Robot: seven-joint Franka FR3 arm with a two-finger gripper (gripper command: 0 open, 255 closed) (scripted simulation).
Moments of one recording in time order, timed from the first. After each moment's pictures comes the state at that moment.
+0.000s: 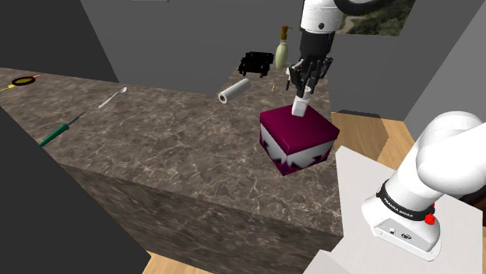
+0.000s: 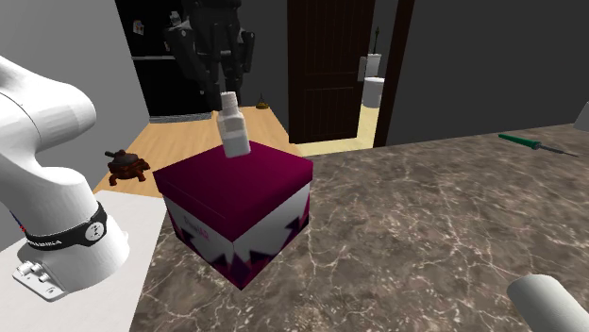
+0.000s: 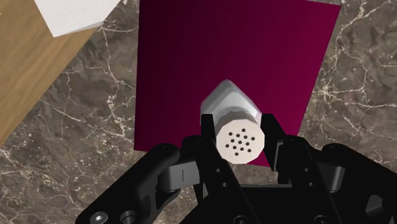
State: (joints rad) arm 0.01 -0.63 0.13 -2.39 0.06 1.76 0.40
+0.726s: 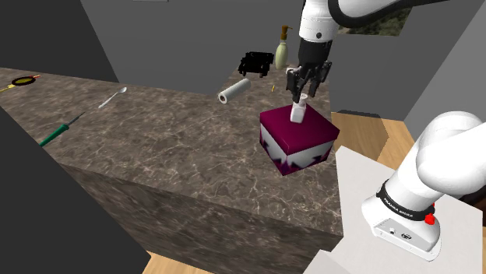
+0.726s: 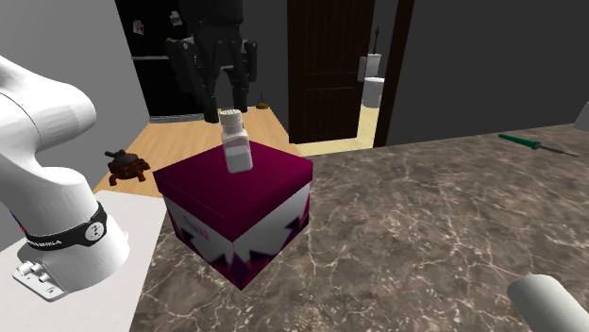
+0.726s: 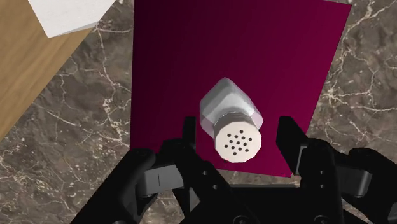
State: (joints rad) arm 0.01 -0.63 0.13 -2.43 0.06 1.81 0.40
